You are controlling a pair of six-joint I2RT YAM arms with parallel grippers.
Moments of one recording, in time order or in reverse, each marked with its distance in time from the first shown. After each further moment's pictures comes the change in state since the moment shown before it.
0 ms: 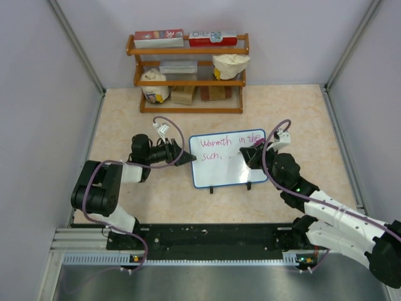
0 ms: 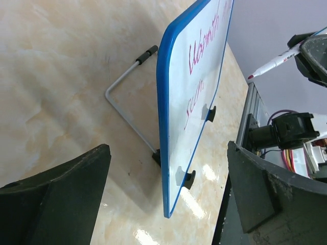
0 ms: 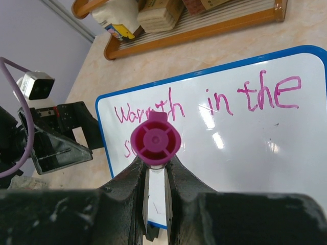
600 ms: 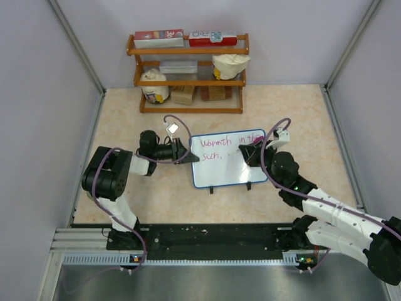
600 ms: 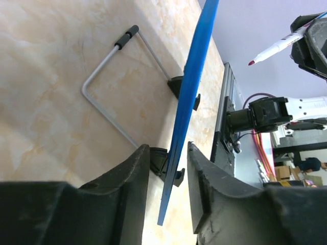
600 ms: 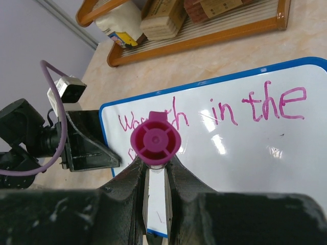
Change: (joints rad) left arm -0.036 0.179 0.100 0.048 0.127 -0.080; right arm 0.000 0.039 0.013 0.045 0.006 0.000
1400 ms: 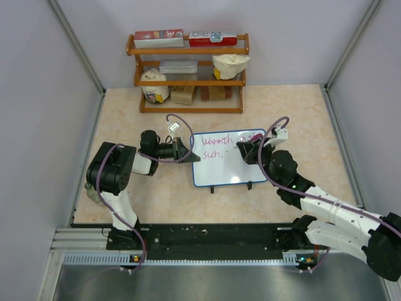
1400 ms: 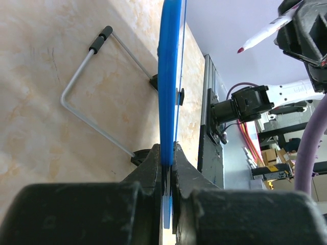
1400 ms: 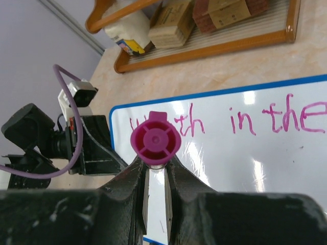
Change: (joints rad) left arm -0.008 0.074 0.014 0.187 0.085 -0.110; right arm 0.020 0.034 0.034 0.048 0.020 -0.026
